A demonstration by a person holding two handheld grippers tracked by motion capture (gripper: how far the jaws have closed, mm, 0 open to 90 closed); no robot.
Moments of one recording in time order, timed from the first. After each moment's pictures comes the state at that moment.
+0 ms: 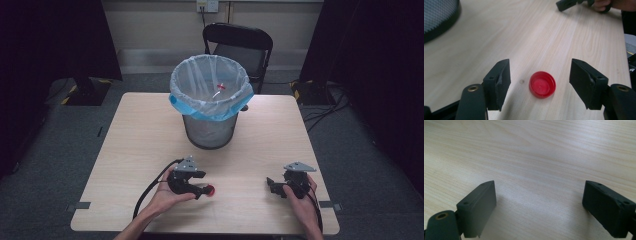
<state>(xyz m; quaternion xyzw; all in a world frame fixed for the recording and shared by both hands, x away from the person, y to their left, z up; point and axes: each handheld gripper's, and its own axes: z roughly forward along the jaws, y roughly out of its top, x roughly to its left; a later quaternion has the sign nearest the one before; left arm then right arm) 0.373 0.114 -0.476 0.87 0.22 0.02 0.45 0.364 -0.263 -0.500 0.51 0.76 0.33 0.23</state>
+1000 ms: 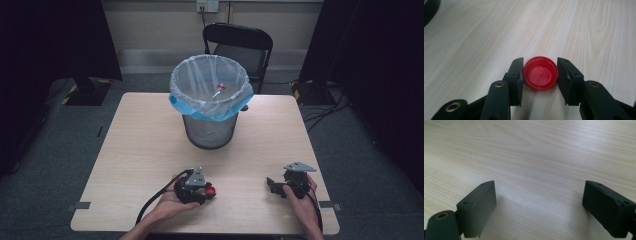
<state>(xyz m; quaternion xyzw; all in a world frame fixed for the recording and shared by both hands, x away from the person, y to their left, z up) 0.357 0.097 -0.494 0.90 0.17 0.07 0.40 0.364 -0.263 -0.500 0.51 0.76 0.33 0.23</state>
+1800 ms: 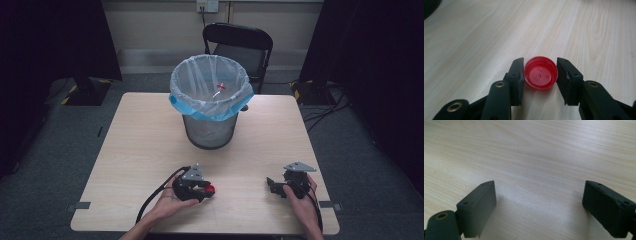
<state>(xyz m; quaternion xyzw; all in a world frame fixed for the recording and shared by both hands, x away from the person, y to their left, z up) 0.365 0.104 -0.490 0.88 0.20 0.03 0.42 0.364 -0.263 -0.500 0.51 0.76 0.33 0.23</state>
